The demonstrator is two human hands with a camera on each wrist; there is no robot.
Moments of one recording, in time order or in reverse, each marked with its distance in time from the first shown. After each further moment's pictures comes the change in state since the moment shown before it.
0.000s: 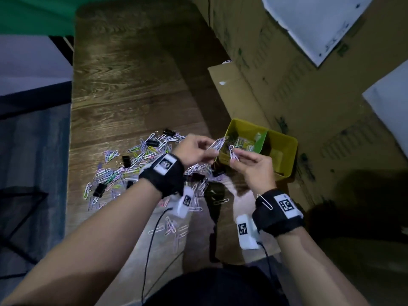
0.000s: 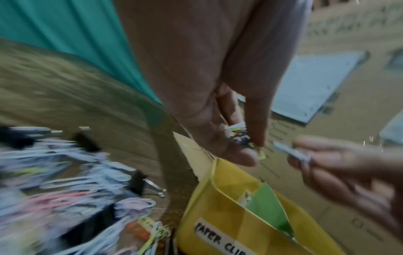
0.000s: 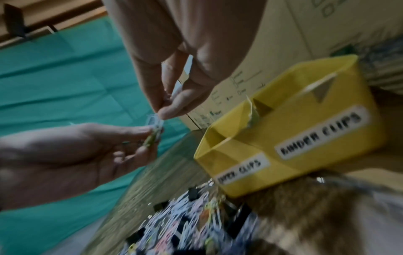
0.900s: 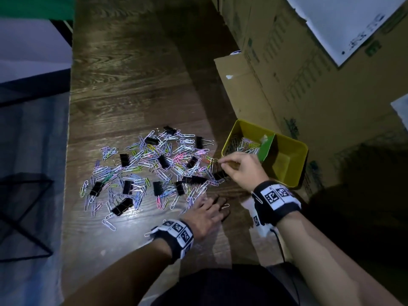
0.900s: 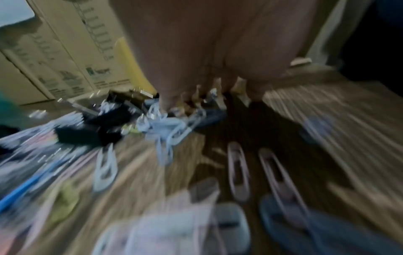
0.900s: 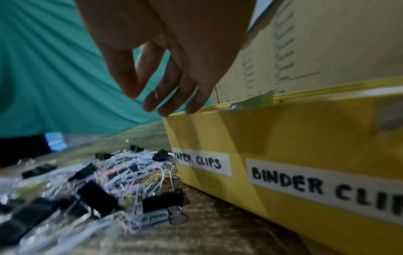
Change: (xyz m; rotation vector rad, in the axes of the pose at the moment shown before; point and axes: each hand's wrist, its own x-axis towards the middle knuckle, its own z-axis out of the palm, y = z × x) left_hand -0.052 -0.134 0.071 1.436 -0.473 0.256; right_hand 0.053 0.014 0.002 -0.763 -0.382 -0.309
